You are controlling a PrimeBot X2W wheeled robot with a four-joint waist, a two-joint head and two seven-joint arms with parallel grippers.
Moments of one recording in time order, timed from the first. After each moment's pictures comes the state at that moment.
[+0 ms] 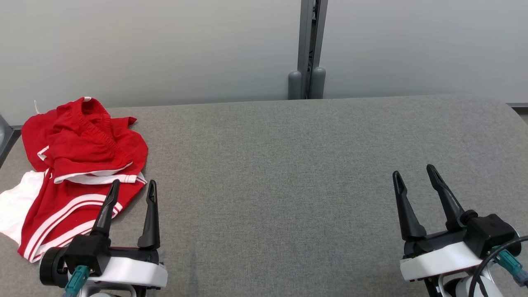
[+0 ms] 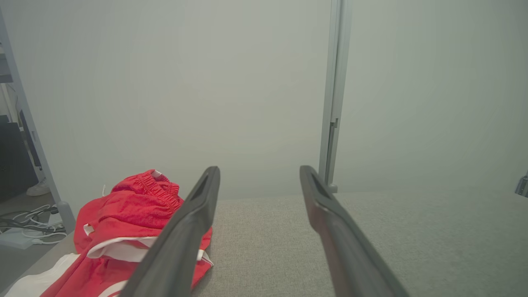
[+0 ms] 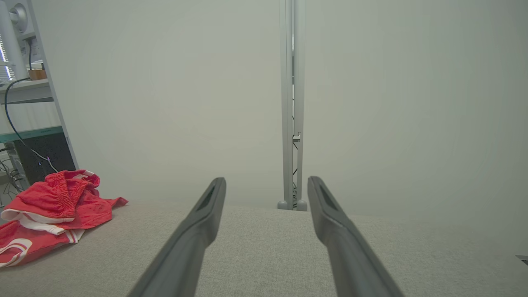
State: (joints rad) left arm -0.03 0.05 0.00 0.10 -0.11 -0.03 -0.26; right arm -0.09 -0.06 0.11 0.10 0.16 0.13 -0.26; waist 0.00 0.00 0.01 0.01
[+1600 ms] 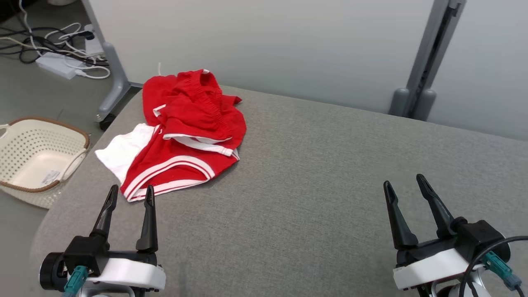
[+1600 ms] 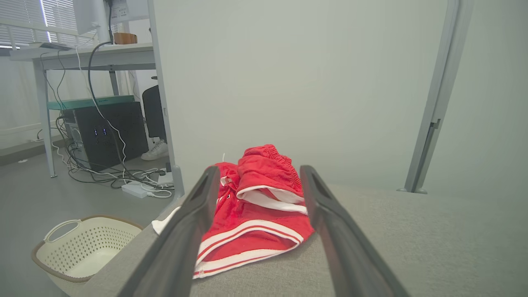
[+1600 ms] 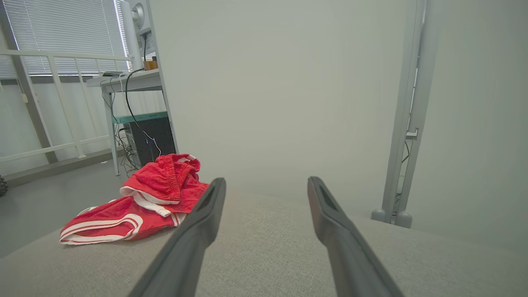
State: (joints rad) left arm -0.03 0.05 0.01 0.15 -0.12 -0.03 -0.26; right arm -0.07 -0.06 0.14 0.13 0.18 0.13 -0.26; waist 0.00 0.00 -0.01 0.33
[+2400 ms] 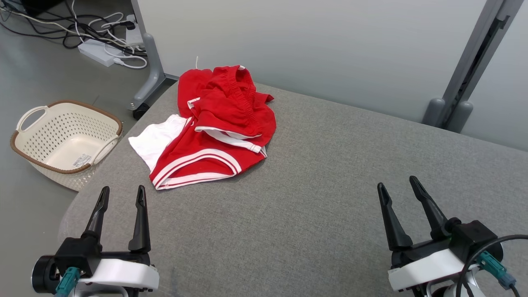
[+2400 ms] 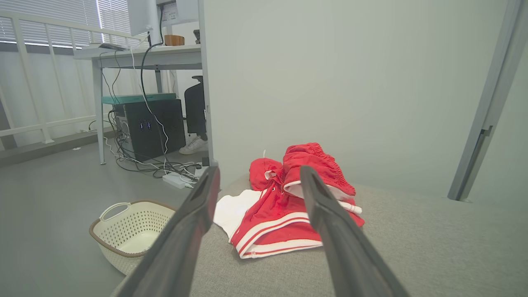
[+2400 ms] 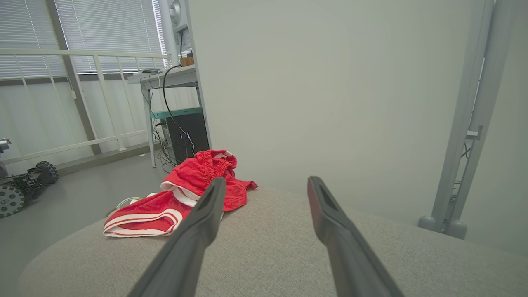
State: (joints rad) left arm -0.03 0.05 0.04 0.15 -0.13 -0.04 -0.26; right arm -0.08 -0.06 0.16 0.14 0.19 0.13 -0.26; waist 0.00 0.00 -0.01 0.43
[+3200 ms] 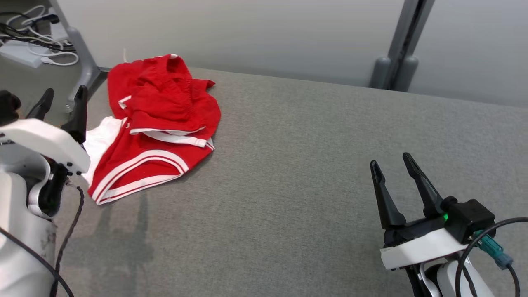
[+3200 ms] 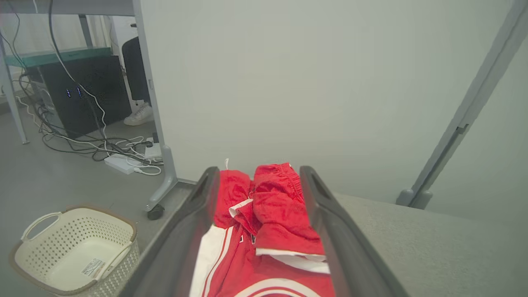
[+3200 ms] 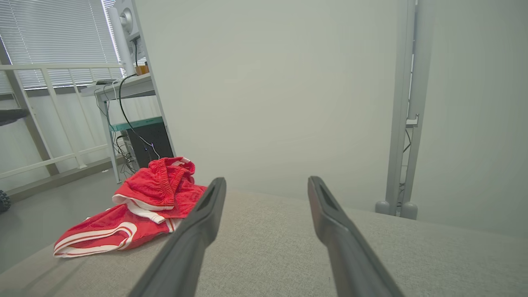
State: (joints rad) left arm -0.54 0.27 0.04 0.45 -0.39 -0.13 0.09; right arm -0.15 -0.05 0.18 0.15 0.21 0.13 -0.26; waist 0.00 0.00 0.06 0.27
